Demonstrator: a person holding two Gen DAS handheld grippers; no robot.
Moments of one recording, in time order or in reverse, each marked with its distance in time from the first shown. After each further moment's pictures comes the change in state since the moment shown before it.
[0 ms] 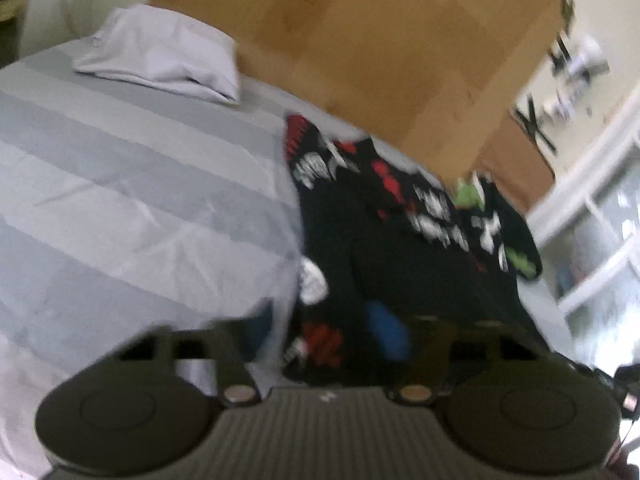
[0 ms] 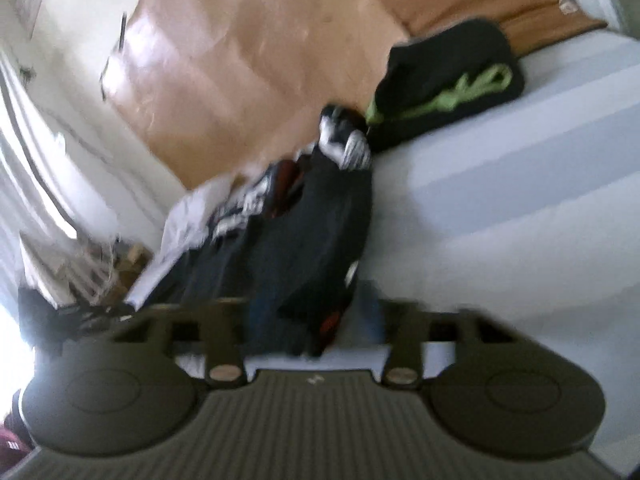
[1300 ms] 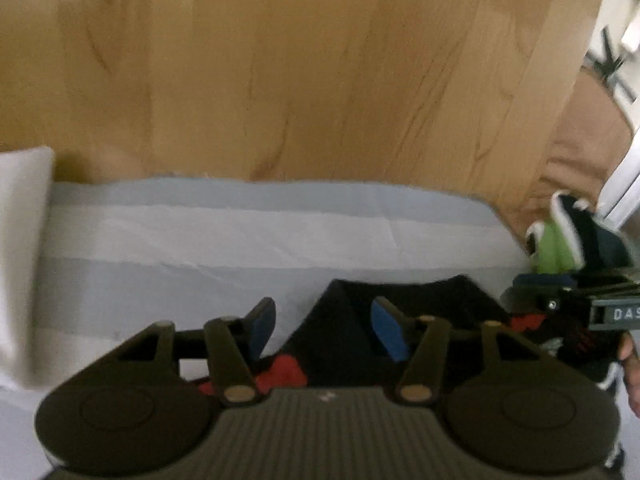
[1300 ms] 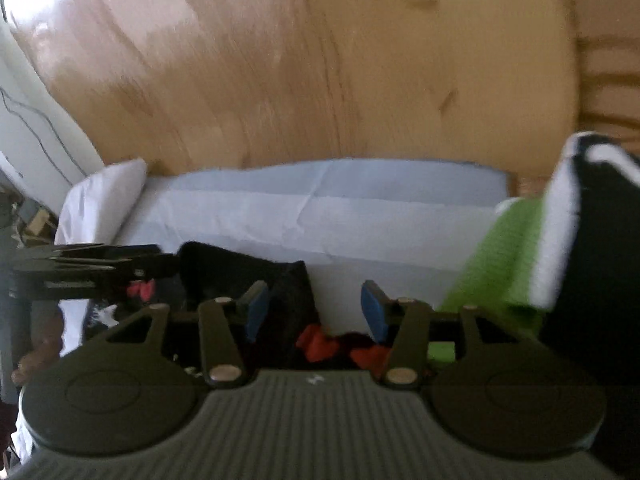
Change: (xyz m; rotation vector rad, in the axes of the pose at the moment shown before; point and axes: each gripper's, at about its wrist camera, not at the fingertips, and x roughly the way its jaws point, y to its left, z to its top) left arm 0.266 -0.085 0.212 0.270 0.131 0.149; right arm 0.275 0.023 0.216 -0.207 0.304 -0.150
